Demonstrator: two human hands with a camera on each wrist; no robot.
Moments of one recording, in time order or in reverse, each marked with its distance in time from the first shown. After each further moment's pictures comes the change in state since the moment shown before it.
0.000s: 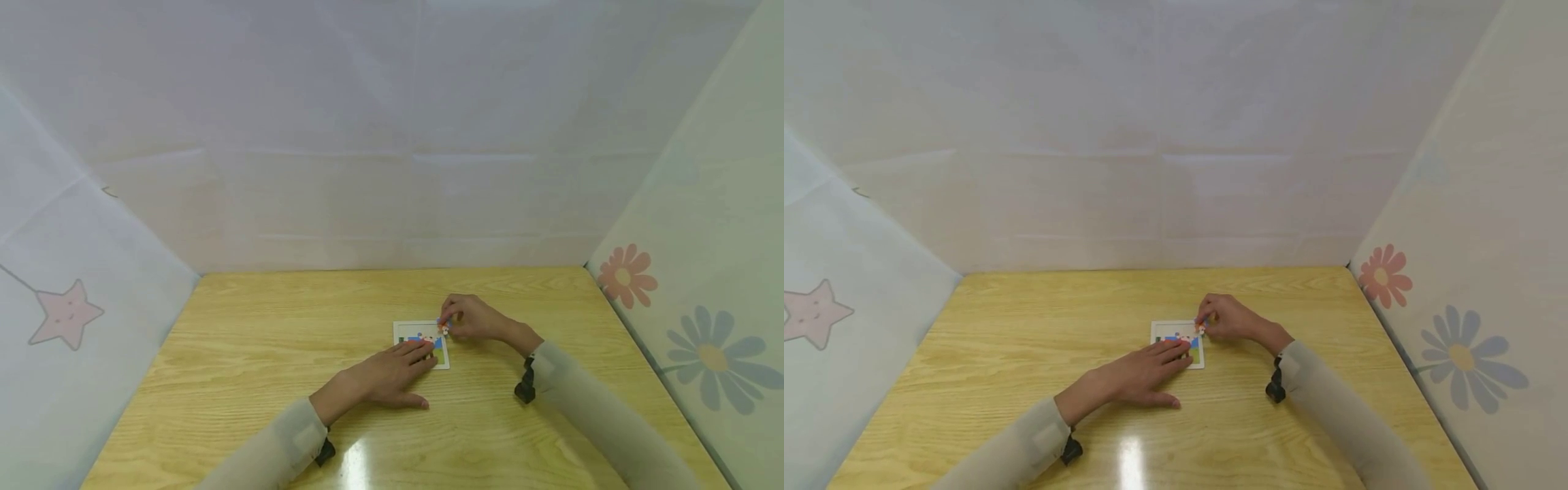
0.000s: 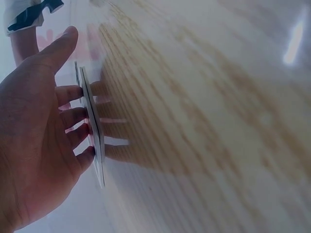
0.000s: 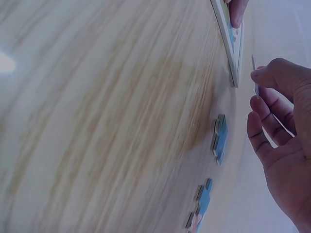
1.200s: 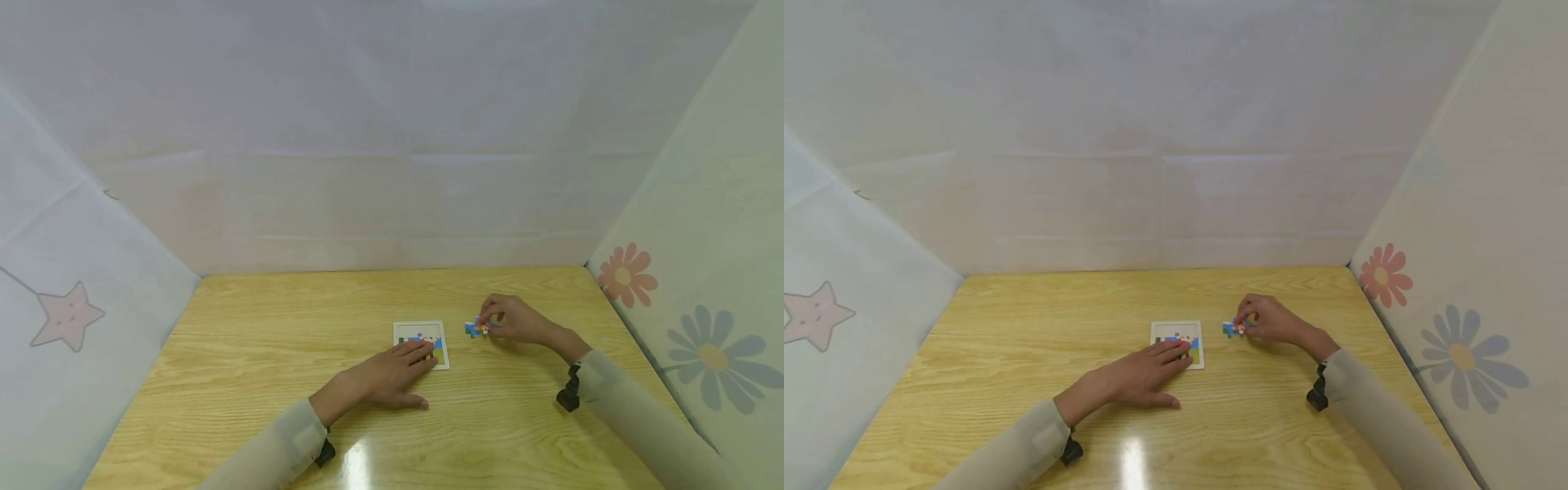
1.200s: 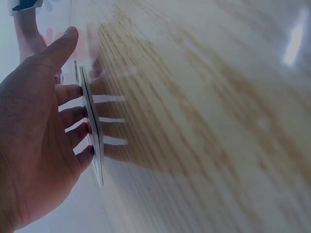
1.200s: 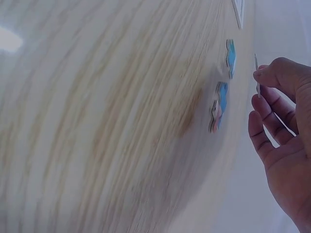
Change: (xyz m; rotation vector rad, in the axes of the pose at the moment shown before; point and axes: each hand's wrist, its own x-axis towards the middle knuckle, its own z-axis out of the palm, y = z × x) left_hand 0.002 0.001 0.001 -0.011 -0.015 -0.010; right_hand -0.070 0.026 -0.030 -0.062 0.083 0.073
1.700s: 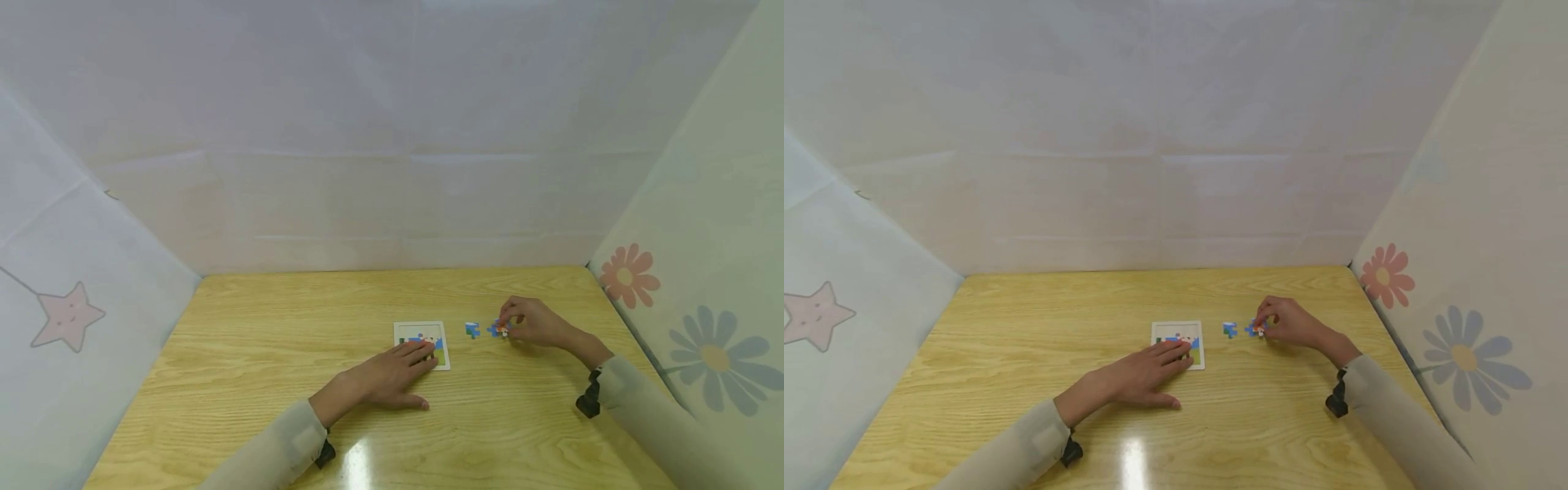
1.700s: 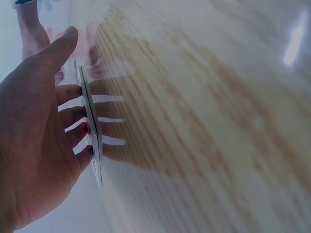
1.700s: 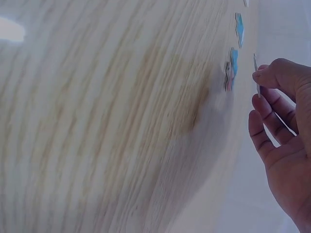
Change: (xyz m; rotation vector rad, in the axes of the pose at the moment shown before) left_hand 0.001 0.000 0.002 0.015 0.012 0.011; right_hand -0.031 0.018 -0.013 -0.012 0.030 0.051
